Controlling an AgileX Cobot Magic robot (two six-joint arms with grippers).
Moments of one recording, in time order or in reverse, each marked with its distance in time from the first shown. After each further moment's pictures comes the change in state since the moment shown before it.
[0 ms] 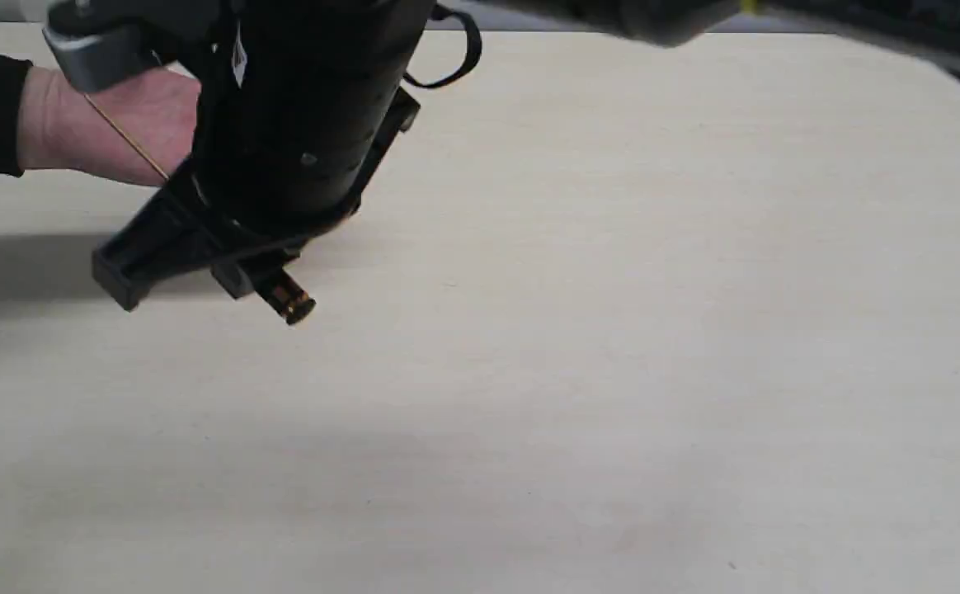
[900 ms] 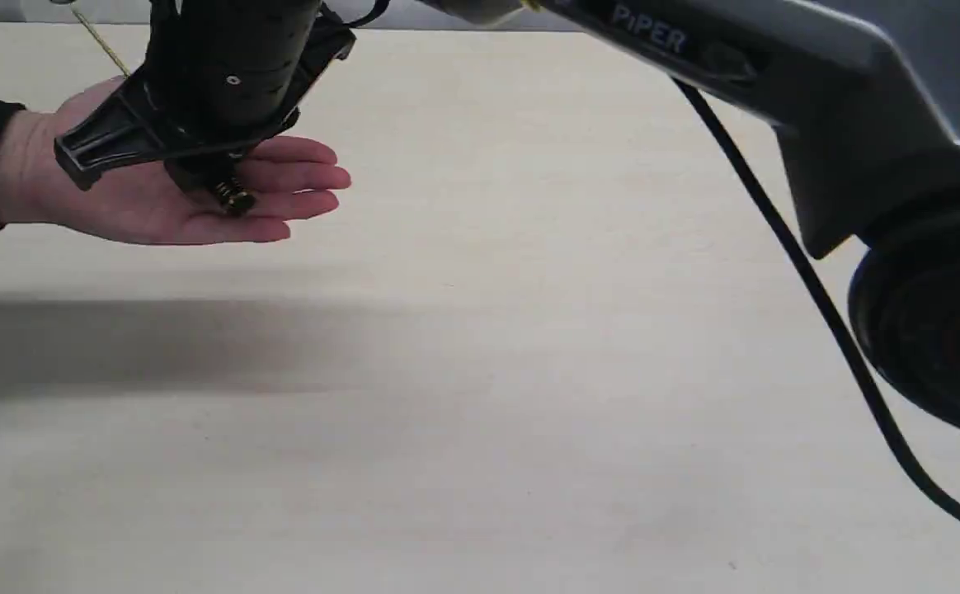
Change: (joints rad) left arm 0.000 0.000 0.000 0.000 0.000 0.000; right arm -0.056 0.304 -0.384 -0.066 0.014 0.037
